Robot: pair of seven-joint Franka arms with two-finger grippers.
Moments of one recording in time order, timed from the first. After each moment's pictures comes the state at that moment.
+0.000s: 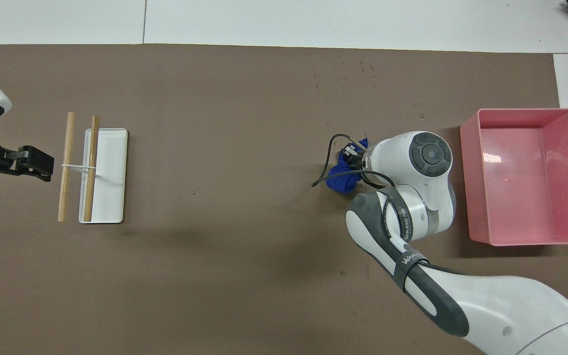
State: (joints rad) left arm 0.02 0.02 -0.10 -1.63 0.13 1.52 -0.08; right arm 0.28 0.31 0.05 -2.04 0.11 2.49 1.01
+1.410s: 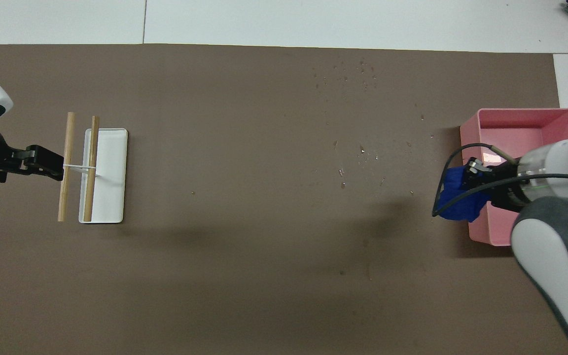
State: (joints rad) left arm 0.00 0.01 -0.08 -1.63 0.03 1.53 -0.05; right arm -0.05 -0.12 0.03 -2.03 0.11 1.92 0.57
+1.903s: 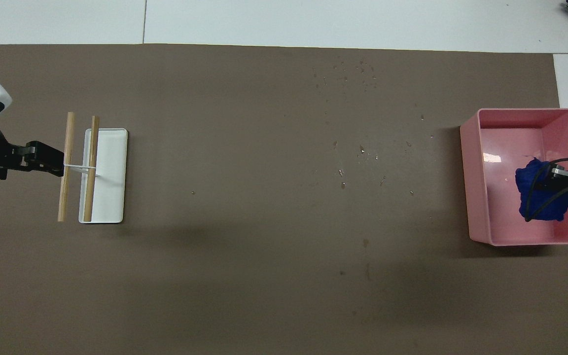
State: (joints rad) left arm 0.00 0.01 -0.08 -1.63 0.03 1.55 -0.08; right arm -0.36 0.02 0.02 -2.04 0.11 2.04 0.04
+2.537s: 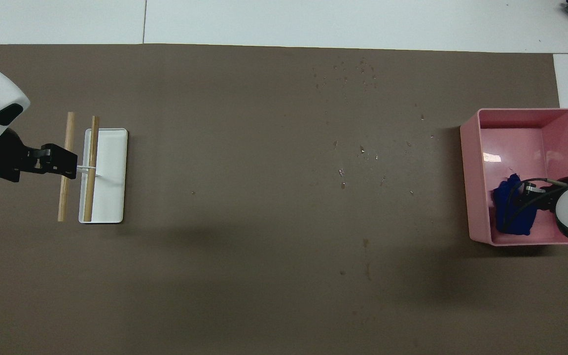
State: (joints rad) left arm -0.03 0.00 -0.08 -1.66 0.03 1.56 -0.11; right arm -0.37 0.10 0.03 -2.14 0.05 2.17 -0.04
